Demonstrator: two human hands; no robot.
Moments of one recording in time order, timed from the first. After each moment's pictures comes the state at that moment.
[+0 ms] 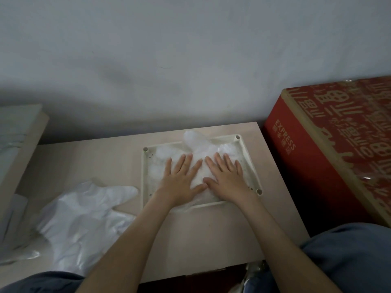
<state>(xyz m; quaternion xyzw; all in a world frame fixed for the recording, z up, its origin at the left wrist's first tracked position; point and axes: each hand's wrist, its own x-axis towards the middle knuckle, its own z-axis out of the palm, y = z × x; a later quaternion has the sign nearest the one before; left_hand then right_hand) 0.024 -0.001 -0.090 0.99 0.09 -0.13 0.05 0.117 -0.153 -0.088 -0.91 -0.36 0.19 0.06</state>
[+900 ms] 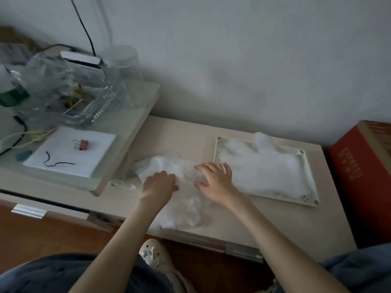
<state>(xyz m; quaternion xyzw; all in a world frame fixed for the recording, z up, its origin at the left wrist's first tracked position) -0.185 0.078 -0.045 0.92 0.37 -0.12 0.07 -0.050 -0.038 -0.039 -0.83 -0.53 0.13 0.15</state>
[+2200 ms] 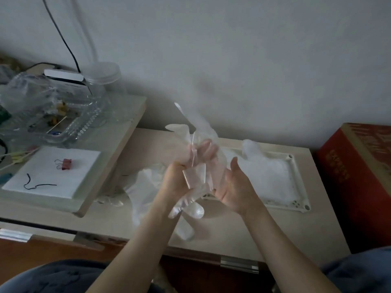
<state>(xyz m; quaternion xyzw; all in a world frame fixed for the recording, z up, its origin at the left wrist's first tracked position) -0.124 0.029 0.044 0.30 0.29 0.19 0.89 -0.003 -0.067 -0.020 -0.38 -0.13 0.59 0.70</state>
